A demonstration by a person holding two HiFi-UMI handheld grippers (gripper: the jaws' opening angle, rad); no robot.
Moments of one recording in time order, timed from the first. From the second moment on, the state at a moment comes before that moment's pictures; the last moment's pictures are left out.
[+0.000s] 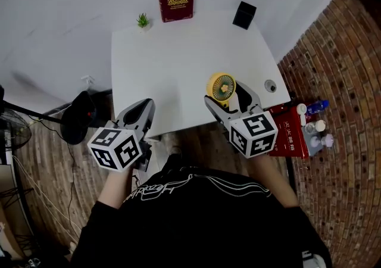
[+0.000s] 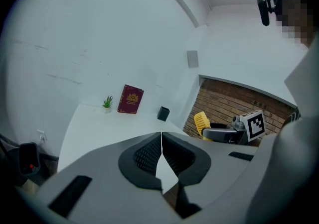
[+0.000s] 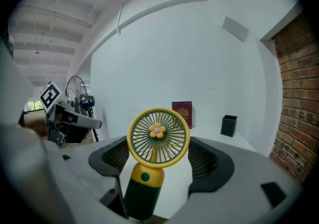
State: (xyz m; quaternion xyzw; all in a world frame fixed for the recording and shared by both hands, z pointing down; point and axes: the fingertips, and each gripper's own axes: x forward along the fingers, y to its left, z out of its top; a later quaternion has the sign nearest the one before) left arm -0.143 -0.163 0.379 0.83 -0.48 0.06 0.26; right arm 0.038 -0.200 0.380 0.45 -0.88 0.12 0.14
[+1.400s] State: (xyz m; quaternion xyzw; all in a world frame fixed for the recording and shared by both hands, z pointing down) left arm -0.249 -0.270 0.450 0.83 -0.46 0.10 0.32; right arm -0.048 -0.324 0.546 0.48 -0.81 0.18 0.29
